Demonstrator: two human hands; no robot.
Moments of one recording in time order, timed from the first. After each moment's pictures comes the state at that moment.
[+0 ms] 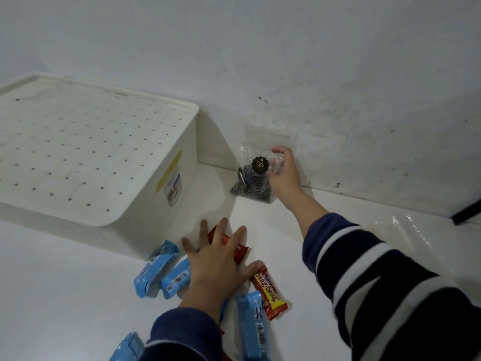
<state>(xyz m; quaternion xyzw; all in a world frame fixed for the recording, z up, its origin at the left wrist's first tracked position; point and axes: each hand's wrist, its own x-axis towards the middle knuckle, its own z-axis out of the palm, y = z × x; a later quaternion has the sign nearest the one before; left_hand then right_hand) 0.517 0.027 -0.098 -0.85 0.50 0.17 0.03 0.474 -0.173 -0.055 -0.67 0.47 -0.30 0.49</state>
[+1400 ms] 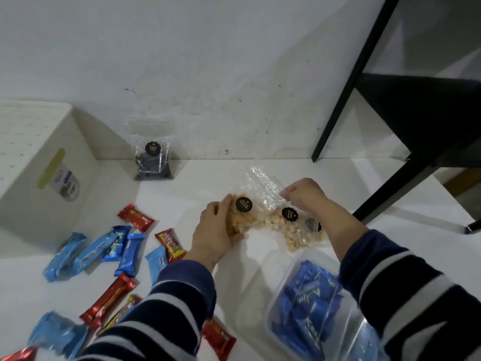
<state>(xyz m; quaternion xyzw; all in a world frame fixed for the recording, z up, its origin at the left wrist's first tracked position) 0.352 -0.013 -0.080 -0.74 0.58 0.25 -0.23 0.176 -0.121 0.015 -0.60 0.72 -0.05 0.35</state>
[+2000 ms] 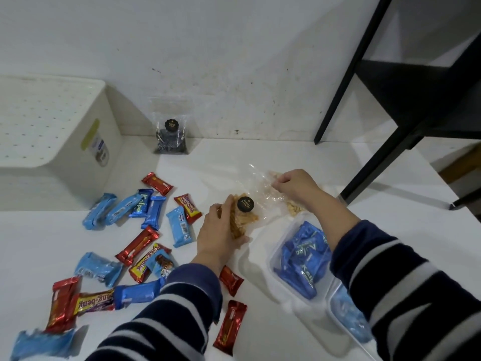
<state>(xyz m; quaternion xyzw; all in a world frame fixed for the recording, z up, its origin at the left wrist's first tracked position) 0.334 0.082 -0.082 -0.76 0.56 0.24 -0.21 0.182 -0.041 0.020 -0.66 0.64 -0.10 0.37</state>
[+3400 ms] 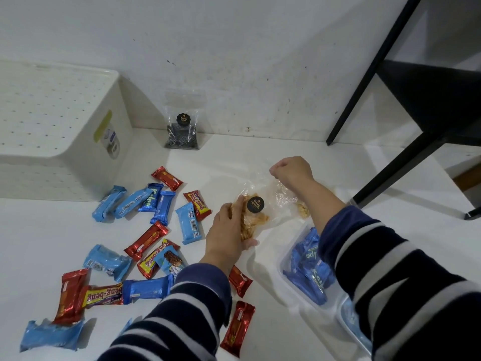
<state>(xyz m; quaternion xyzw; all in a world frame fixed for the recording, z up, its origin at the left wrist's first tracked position) 0.340 0.080 -0.087 -0.76 0.58 0.23 -0.17 0.230 -0.061 0.015 -0.64 0.65 -0.15 0.37</state>
